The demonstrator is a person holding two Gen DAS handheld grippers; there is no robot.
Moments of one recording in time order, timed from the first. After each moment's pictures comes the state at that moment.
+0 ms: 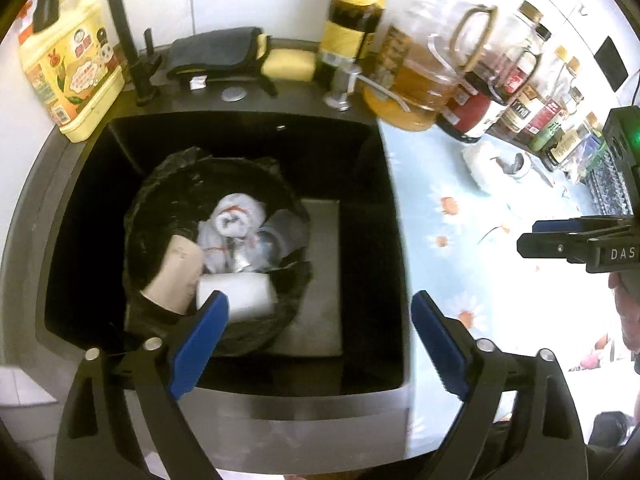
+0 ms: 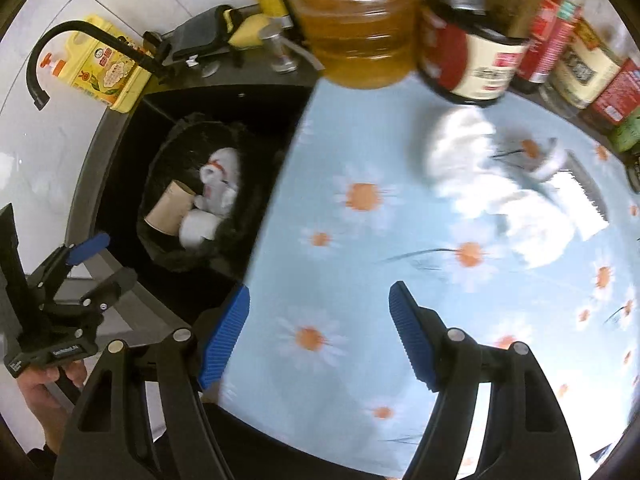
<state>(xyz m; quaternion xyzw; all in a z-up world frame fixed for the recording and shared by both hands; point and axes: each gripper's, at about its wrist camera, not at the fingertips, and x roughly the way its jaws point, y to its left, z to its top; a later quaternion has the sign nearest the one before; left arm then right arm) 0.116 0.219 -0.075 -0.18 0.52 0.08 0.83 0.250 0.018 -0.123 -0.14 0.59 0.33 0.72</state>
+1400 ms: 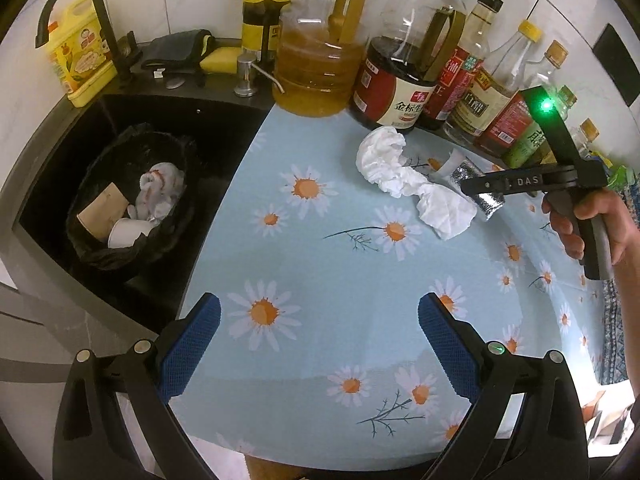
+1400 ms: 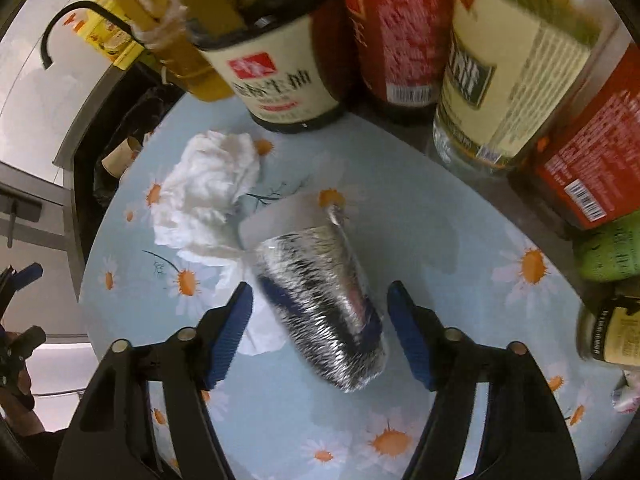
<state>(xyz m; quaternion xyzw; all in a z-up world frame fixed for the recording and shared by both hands) 0.162 0.025 -0.057 -0.23 0.50 0.17 0.82 0.443 -0.092 -0.163 -0.25 0.54 0.45 0.66</state>
